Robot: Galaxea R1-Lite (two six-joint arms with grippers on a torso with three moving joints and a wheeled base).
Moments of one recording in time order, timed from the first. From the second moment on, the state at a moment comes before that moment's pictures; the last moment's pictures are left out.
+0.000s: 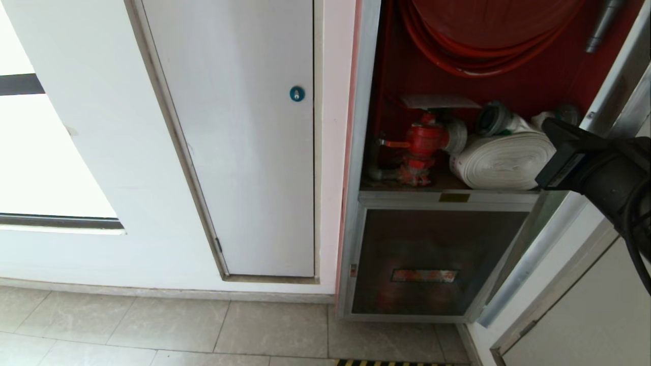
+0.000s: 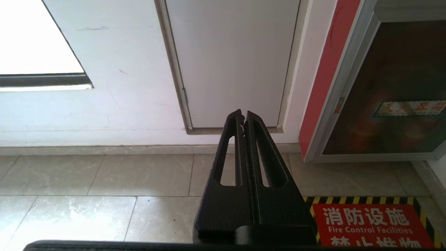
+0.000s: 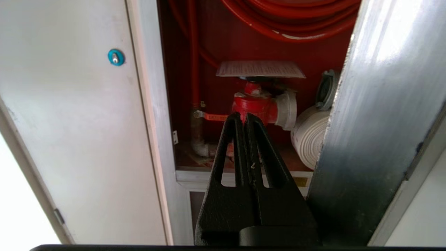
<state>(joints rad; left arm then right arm) 0.00 0.00 0.00 0.00 -0.04 0.03 0.40 1.32 -0.61 -1.02 -0.45 -0.13</state>
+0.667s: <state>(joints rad) 0.00 0.00 0.00 0.00 -0.04 0.03 0.35 1.26 -0.49 -1.12 -0.48 -0.13</state>
